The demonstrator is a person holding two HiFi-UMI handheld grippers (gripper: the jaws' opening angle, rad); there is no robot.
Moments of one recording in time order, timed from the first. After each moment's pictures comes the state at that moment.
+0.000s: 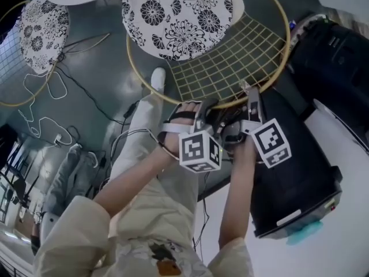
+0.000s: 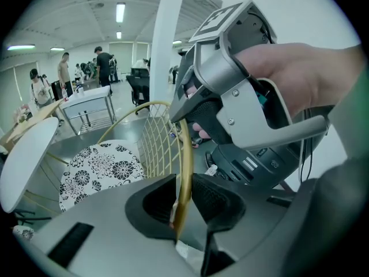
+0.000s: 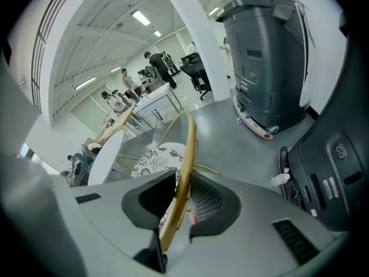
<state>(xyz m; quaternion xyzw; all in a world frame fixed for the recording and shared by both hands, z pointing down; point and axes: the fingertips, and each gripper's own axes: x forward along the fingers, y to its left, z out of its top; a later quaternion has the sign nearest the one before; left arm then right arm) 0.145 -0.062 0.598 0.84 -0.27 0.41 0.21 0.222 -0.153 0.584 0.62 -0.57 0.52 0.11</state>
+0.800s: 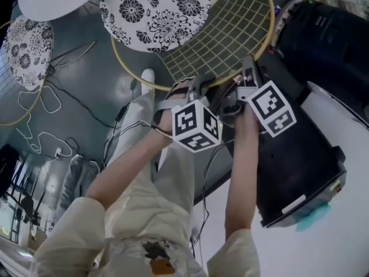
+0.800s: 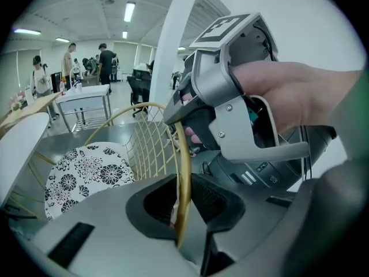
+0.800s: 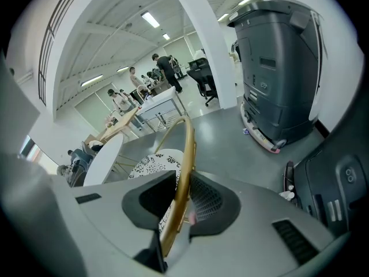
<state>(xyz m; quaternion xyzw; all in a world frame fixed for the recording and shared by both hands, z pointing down) 0.128 -0.079 0.609 0.87 -0.18 0.40 0.22 0.209 -0.169 0.602 0.67 -0.53 0.51 0.08</state>
